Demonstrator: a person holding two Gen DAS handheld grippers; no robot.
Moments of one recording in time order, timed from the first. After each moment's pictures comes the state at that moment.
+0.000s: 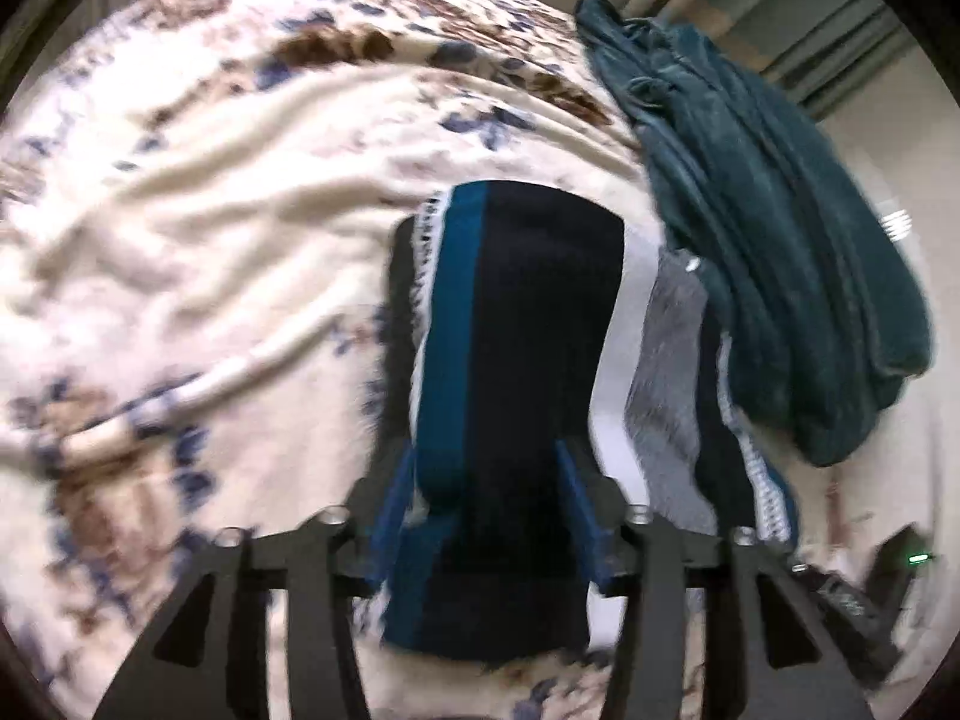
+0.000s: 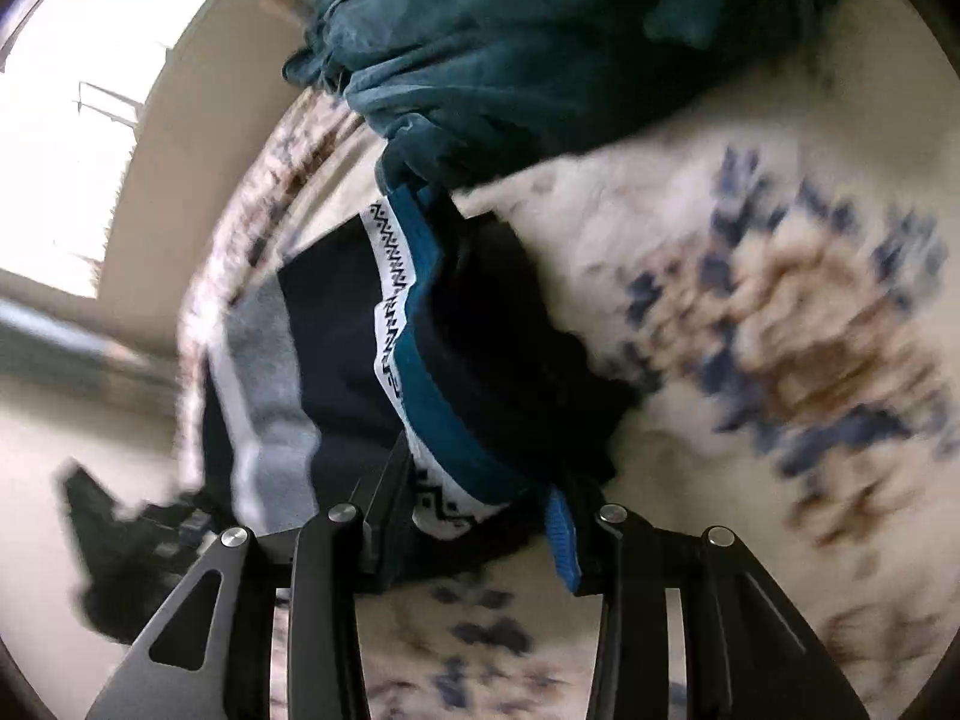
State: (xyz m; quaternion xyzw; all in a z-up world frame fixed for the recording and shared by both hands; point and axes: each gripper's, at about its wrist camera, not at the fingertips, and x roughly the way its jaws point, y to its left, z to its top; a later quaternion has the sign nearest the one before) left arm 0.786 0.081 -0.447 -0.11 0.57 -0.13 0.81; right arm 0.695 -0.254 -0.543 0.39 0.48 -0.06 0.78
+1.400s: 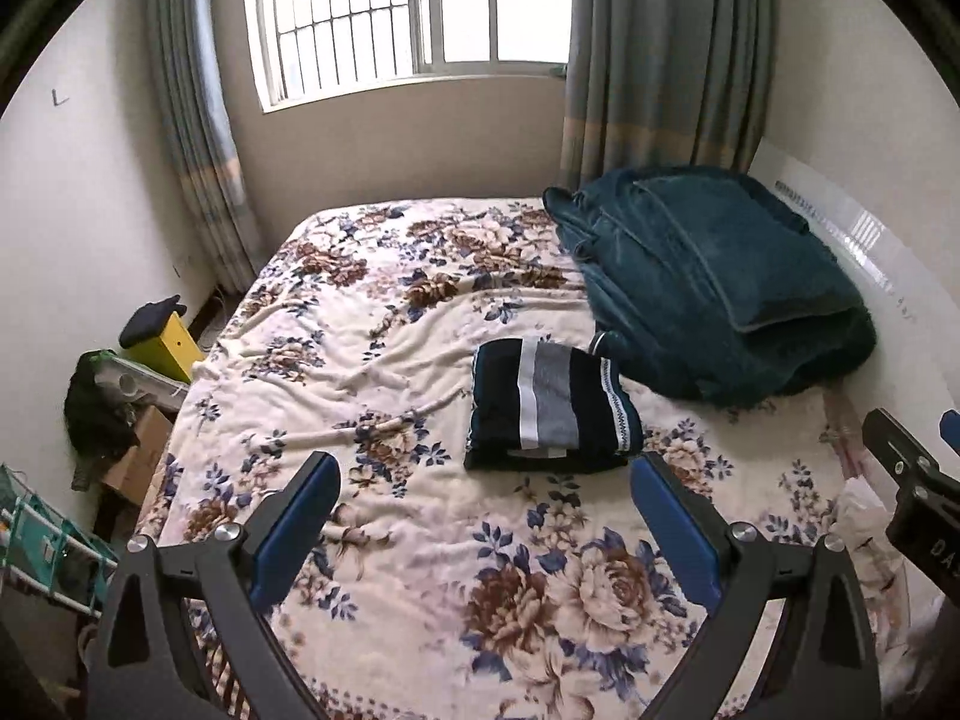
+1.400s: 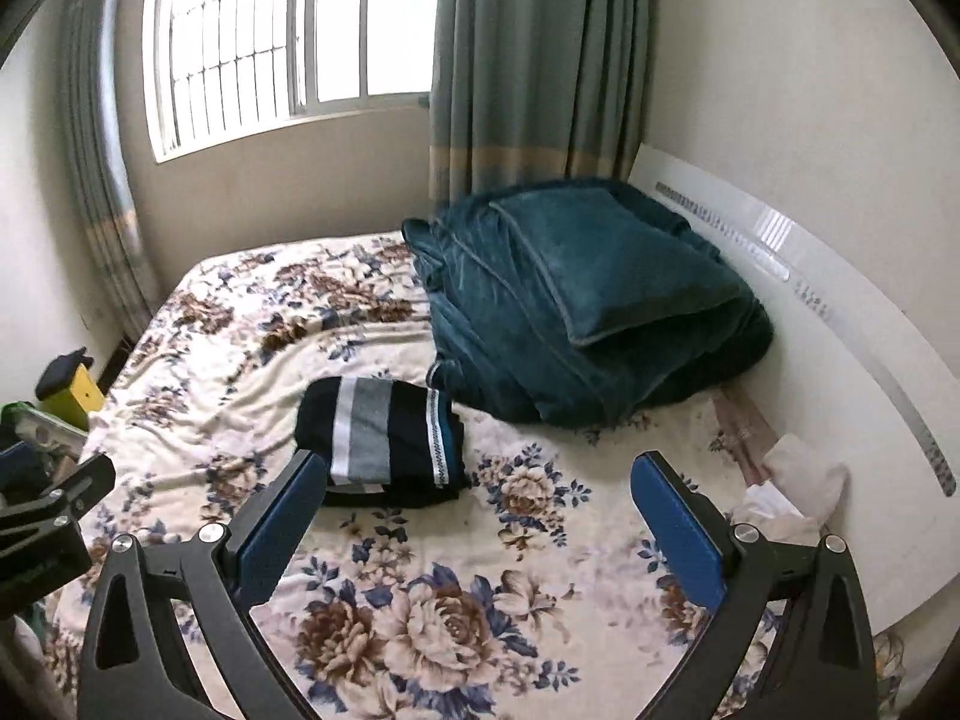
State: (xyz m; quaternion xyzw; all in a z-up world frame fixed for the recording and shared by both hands) left arm 0.424 0.059 -0.069 0.04 0.39 -0.03 0.92; right arm 0.354 -0.158 -0.035 0.04 0.35 -0.13 0.93
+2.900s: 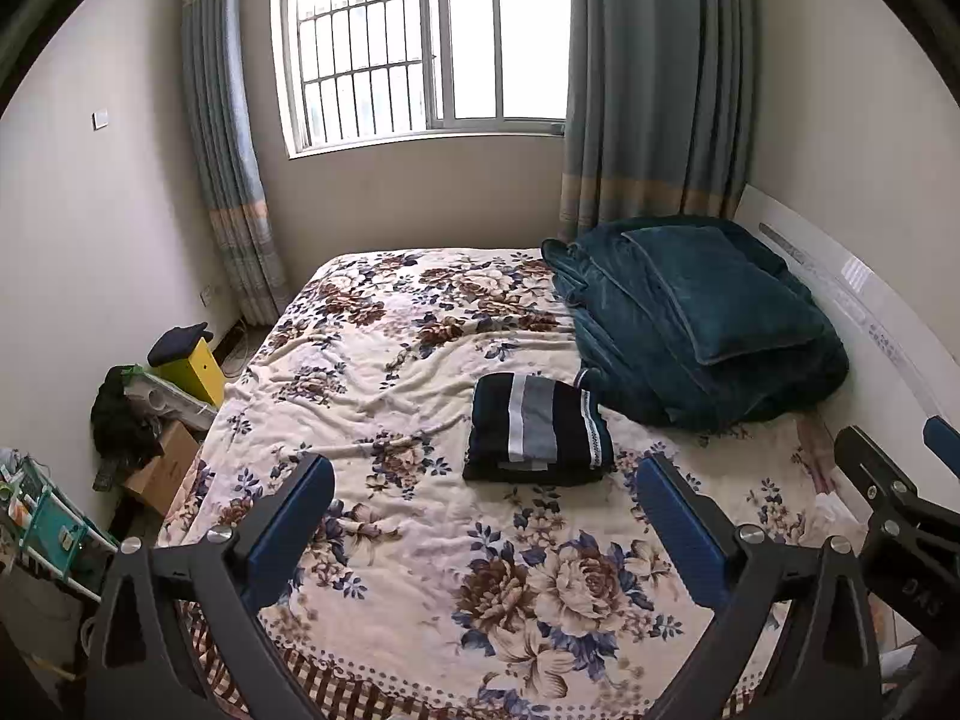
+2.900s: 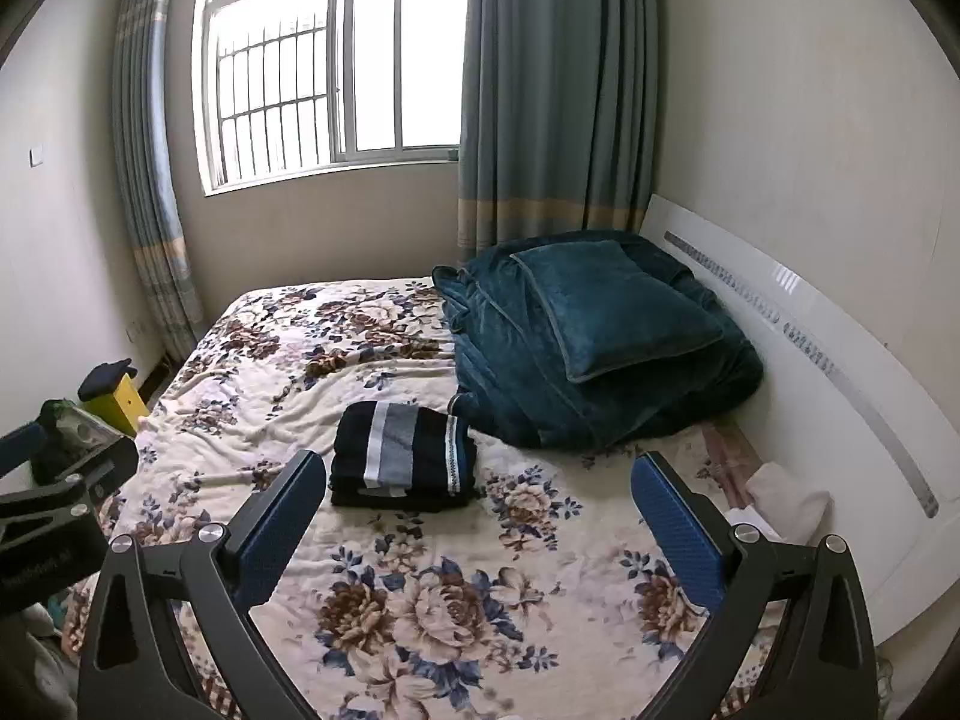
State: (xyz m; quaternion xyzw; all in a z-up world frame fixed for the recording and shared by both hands) left arm 0.319 0.033 -0.001 0.03 0.34 -0.01 0.94; right arm 0.238 -0.170 0.065 0.03 0.31 -0.08 0.95
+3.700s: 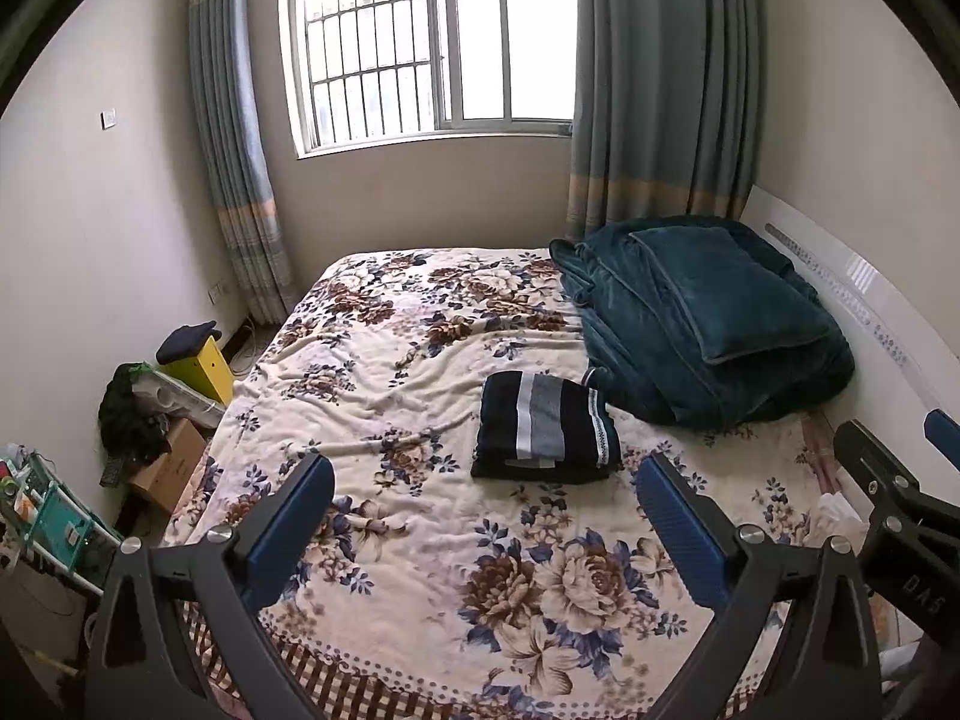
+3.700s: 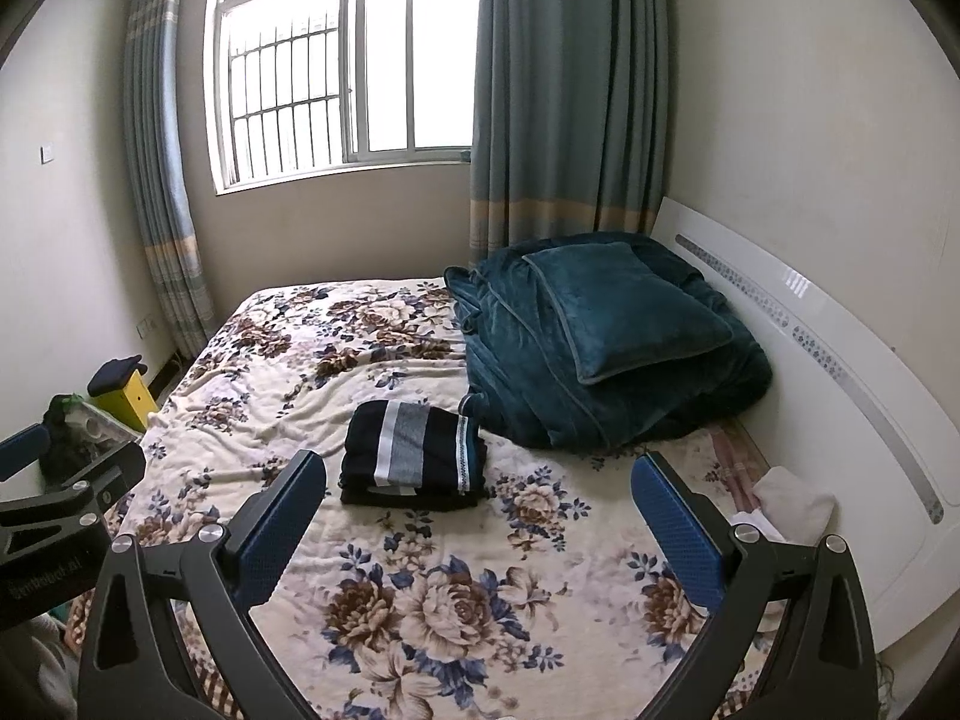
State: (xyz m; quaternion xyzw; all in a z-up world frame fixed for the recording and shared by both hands) left arm 0.306 0.030 0.000 0.03 0.34 0.01 0.94; right arm 0.238 -0.166 0.068 0.03 0.31 -0.07 0.95
